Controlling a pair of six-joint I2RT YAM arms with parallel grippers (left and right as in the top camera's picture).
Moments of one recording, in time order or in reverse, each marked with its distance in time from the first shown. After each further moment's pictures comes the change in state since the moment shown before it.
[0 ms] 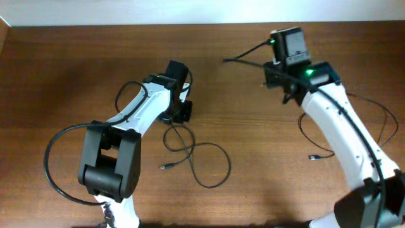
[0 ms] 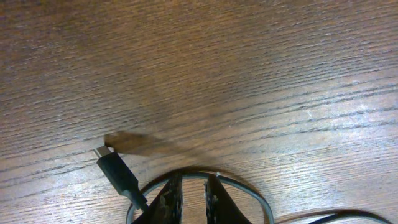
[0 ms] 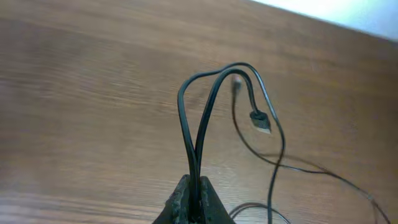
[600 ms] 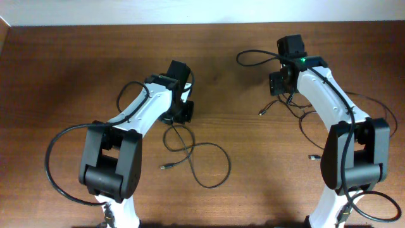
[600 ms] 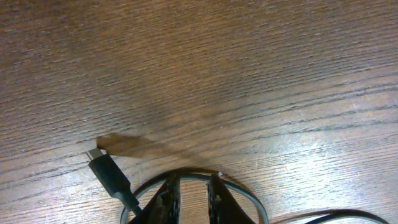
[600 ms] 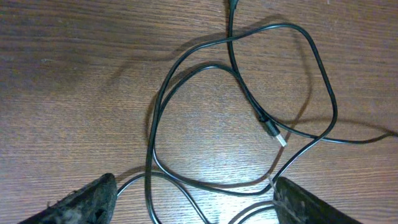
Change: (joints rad) left arm -0.012 0.000 0.000 0.006 0.000 0.000; right arm -0.130 0.301 0.000 0.008 -0.030 0.038
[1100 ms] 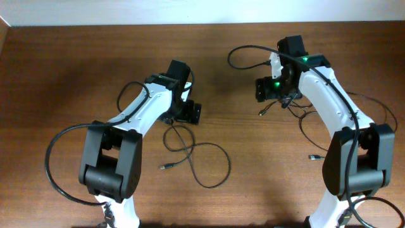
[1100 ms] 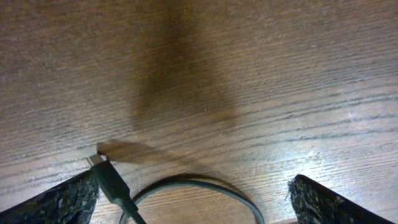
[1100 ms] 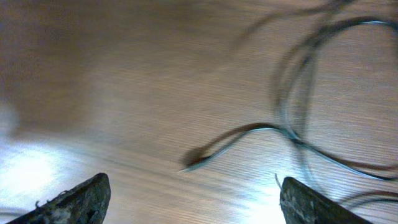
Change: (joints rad) left arm 0.000 0.000 0.000 0.019 0.000 -0.014; right arm 0.016 -0.044 0.011 -0.137 -0.413 -0.003
